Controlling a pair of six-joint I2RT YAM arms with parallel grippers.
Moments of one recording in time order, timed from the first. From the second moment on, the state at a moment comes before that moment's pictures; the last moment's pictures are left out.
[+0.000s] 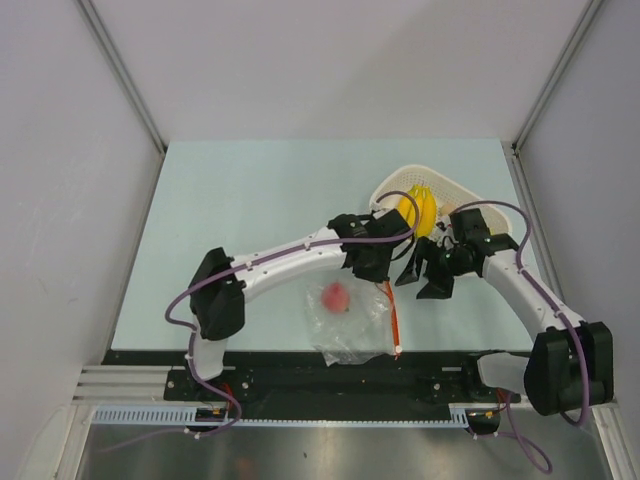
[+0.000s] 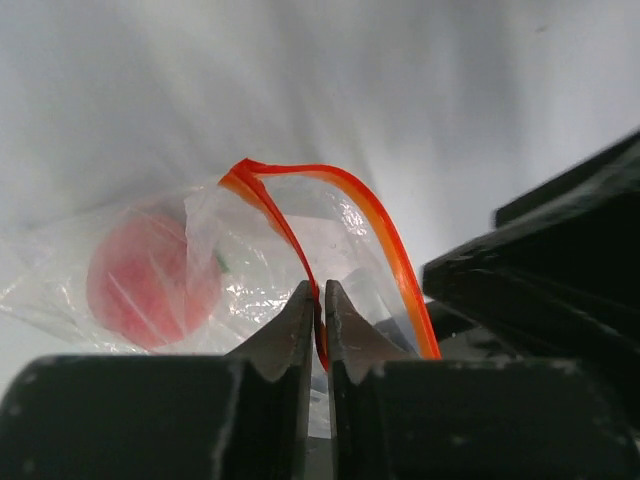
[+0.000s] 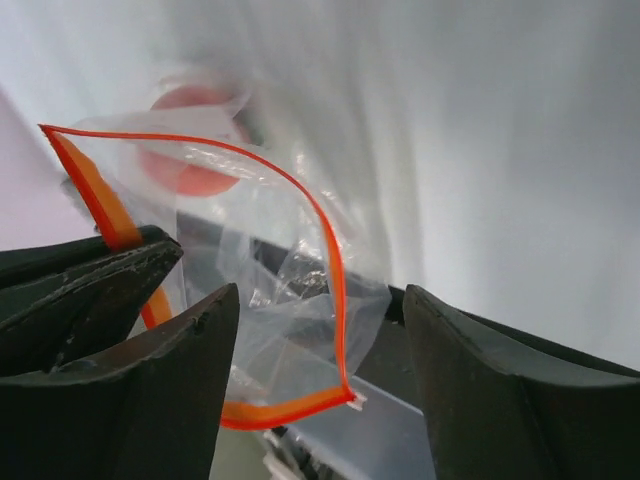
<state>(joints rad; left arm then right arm) -1.08 1.96 1.77 -0.95 -0.18 -0.73 0.18 1.22 0.85 -0.82 -0.50 0.55</state>
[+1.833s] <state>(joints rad) -0.98 1.67 1.48 -0.66 0.05 -0.71 0.54 1.34 0.72 -0.21 -0.55 0.97</state>
